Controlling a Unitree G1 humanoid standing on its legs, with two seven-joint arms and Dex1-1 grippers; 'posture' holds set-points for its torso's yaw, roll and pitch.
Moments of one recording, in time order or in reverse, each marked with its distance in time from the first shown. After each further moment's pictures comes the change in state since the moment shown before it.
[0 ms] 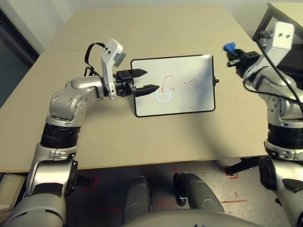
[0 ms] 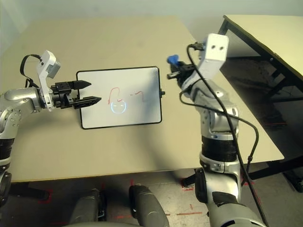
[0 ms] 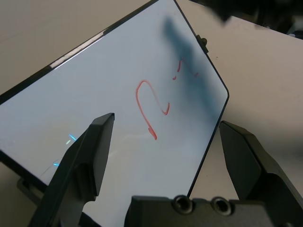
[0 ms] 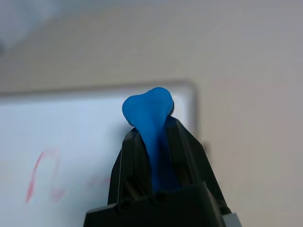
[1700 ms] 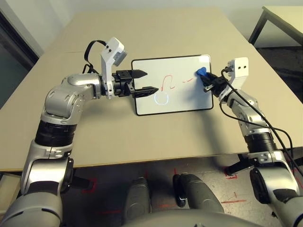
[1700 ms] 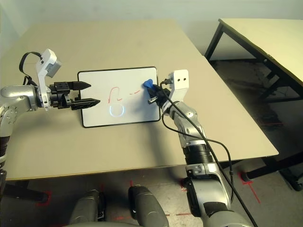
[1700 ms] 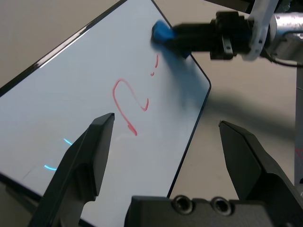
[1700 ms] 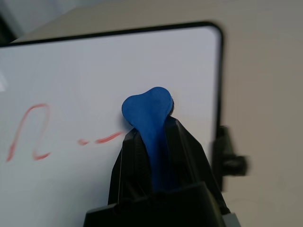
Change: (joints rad) left arm -0.016 0.047 -0.022 -0.032 -0.001 0.051 -0.051; right arm 0.029 0.072 0.079 0.428 -0.095 -0.551 0.128
